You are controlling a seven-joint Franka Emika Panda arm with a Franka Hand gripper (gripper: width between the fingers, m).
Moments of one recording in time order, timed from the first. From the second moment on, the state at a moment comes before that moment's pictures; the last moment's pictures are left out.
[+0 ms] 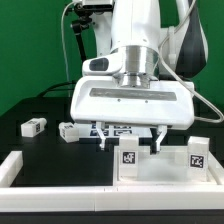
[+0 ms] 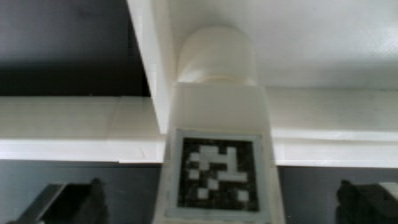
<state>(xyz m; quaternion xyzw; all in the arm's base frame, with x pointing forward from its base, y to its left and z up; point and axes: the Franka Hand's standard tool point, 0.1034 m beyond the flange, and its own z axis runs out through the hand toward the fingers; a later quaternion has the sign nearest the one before) 0.611 0.003 0.070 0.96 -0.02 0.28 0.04</state>
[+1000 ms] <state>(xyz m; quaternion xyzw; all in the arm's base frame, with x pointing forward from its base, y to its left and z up) 0.615 -0.001 0.071 1.00 -0.05 0.05 -0.04</state>
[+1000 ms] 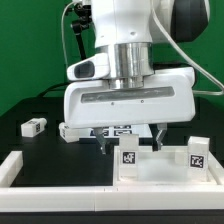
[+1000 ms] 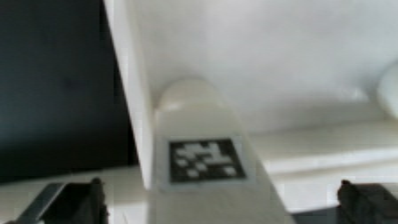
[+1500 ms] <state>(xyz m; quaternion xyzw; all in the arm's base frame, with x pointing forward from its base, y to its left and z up) 0.615 -0.001 0.070 0.99 -0.15 0.05 -0.05</state>
